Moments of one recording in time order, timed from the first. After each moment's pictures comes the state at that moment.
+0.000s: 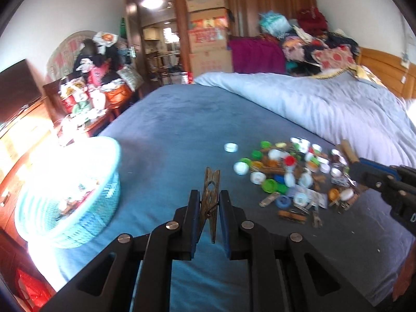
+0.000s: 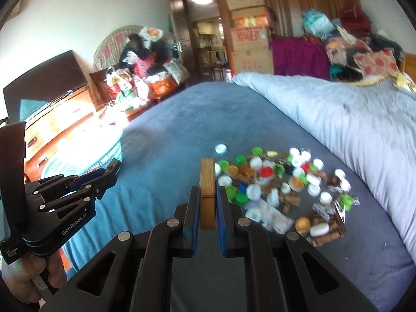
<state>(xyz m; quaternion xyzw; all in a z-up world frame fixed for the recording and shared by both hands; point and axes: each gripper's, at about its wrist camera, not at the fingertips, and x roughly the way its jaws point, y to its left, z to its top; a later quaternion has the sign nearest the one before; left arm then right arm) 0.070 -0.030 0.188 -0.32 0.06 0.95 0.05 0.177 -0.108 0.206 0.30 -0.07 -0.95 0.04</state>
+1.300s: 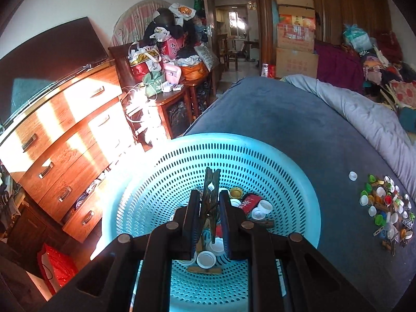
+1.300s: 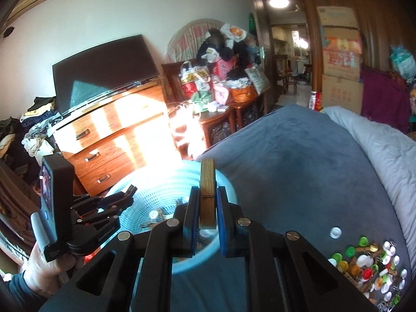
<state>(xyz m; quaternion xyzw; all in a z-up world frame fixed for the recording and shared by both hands) -0.004 -0.332 0.237 -0.36 0.01 0.93 -0.11 0.005 -0.345 0.316 0.29 -0.02 -0.93 0.23</state>
